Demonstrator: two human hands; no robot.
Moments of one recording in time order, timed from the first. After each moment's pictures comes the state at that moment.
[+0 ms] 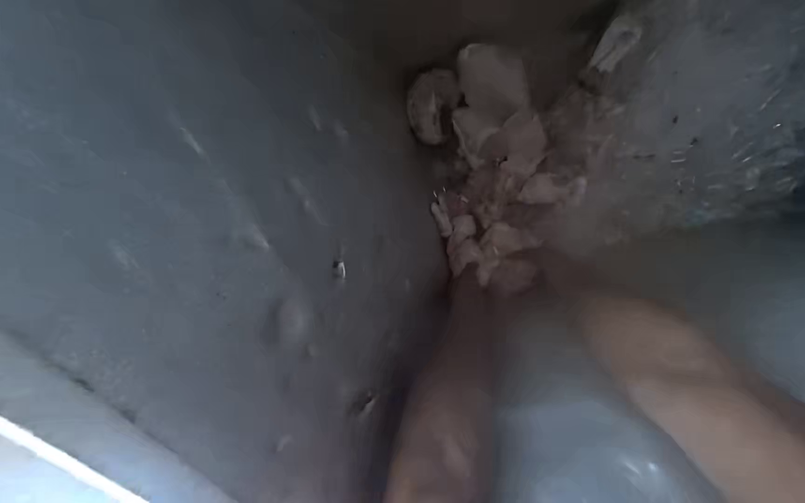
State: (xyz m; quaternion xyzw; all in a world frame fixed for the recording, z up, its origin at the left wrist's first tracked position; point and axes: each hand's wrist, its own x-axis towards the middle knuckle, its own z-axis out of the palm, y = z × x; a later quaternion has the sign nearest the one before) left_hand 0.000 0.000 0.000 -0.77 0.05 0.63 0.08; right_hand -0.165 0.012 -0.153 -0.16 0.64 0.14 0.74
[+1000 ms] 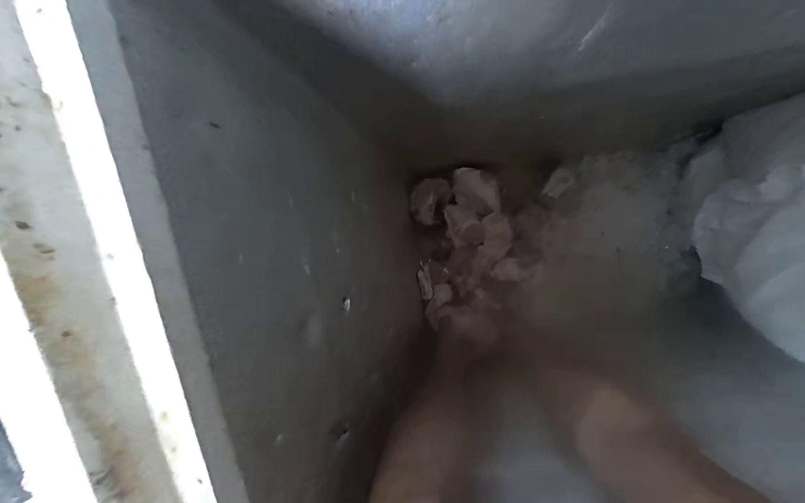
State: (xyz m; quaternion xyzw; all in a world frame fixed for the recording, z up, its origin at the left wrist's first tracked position) left_hand -0.017 0.053 -0.071 -0.71 -0.28 0.58 -0.29; right_hand -0.165 0.009 -0.106 -0.30 0.57 -0.04 0.76
